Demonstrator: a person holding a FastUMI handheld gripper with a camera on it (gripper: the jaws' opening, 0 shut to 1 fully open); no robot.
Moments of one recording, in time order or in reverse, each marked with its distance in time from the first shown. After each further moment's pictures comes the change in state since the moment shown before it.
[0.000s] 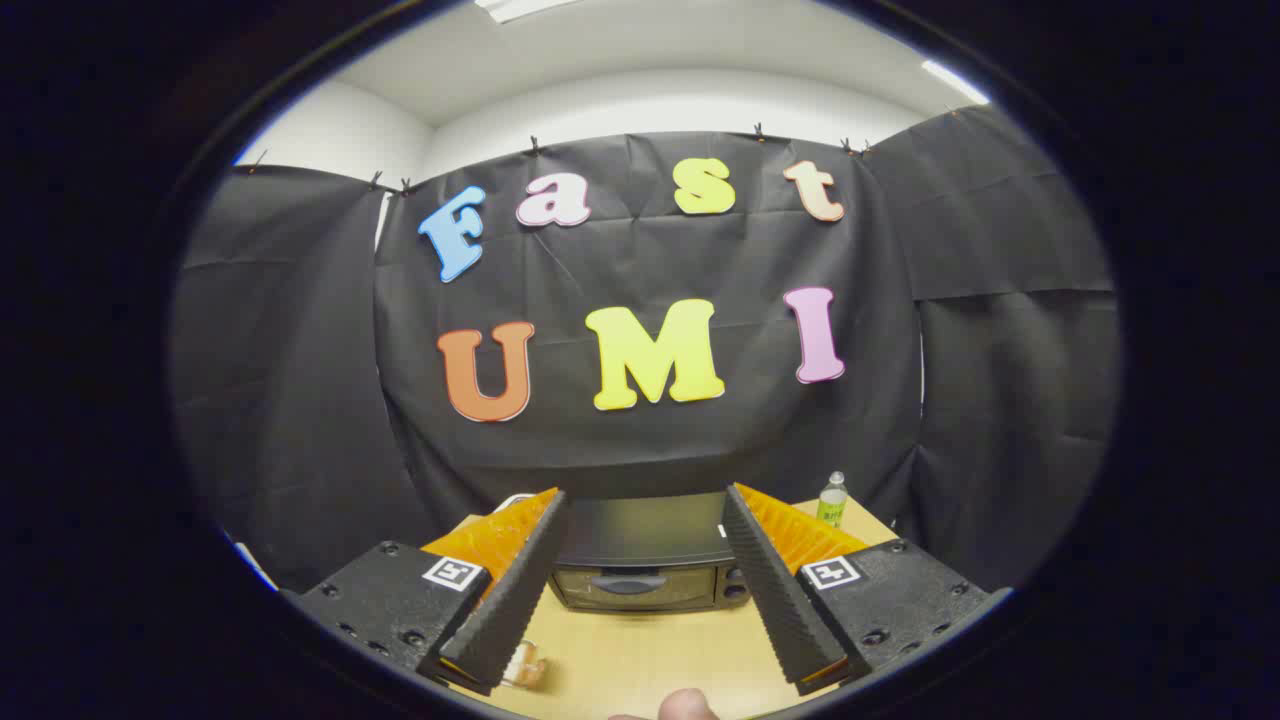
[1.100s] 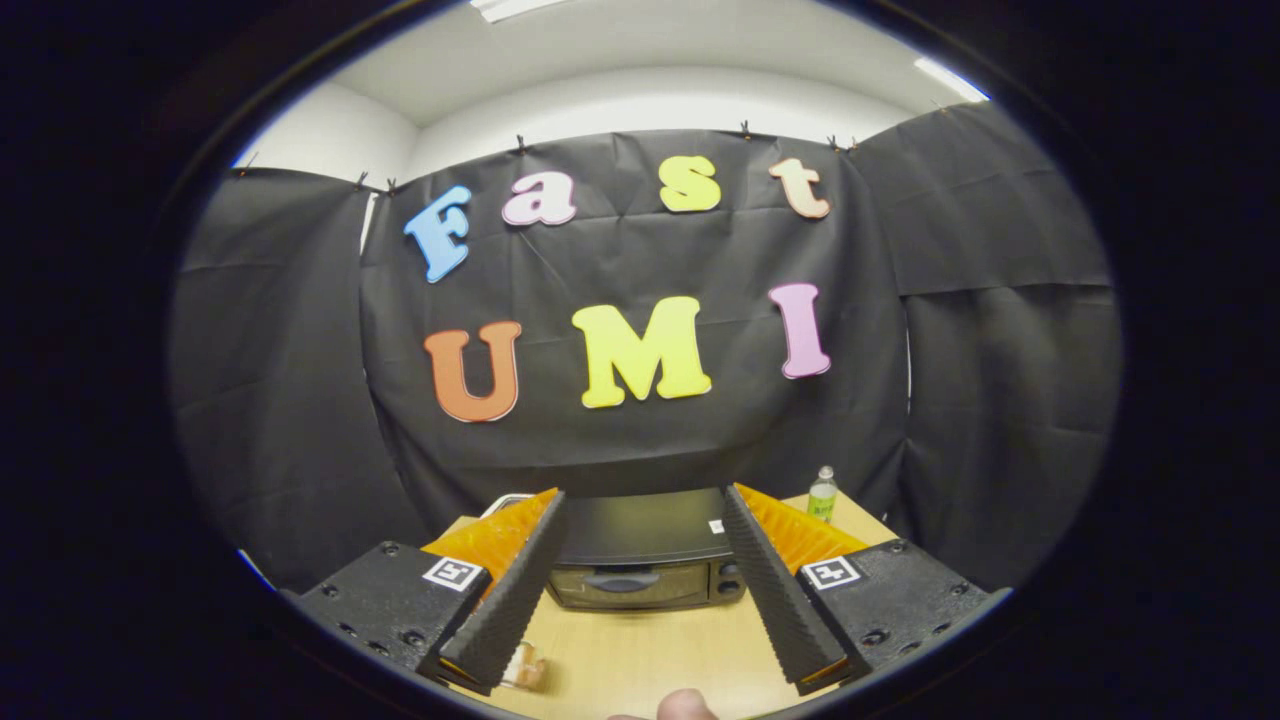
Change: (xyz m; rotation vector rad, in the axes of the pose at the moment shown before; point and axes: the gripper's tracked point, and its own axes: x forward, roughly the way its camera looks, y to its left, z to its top) arm -0.004 -0.005 -0.004 0.013 0.014 -0.040
